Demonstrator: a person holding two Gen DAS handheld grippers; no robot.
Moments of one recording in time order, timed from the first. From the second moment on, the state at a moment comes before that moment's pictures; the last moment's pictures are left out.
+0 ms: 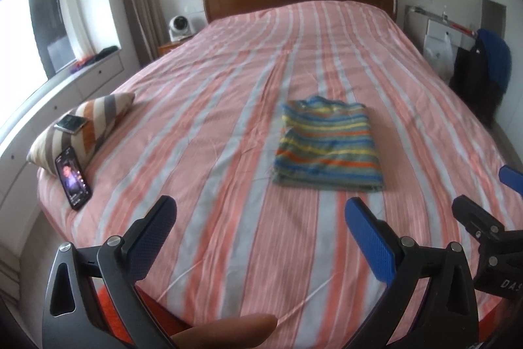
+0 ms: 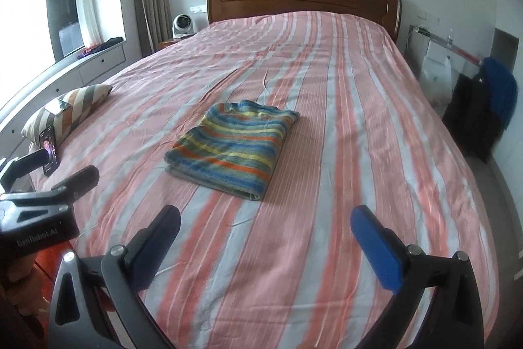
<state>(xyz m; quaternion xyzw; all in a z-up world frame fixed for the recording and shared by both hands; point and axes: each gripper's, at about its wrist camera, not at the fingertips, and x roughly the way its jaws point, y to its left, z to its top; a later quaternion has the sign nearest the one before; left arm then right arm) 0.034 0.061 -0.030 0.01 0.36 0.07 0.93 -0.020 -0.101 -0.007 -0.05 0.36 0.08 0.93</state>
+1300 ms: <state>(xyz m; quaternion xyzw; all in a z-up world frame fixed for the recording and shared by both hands) 0.026 0.055 -0.009 0.01 0.37 0.05 0.93 -0.032 -0.097 0.017 -0.07 0.36 0.04 0.93</state>
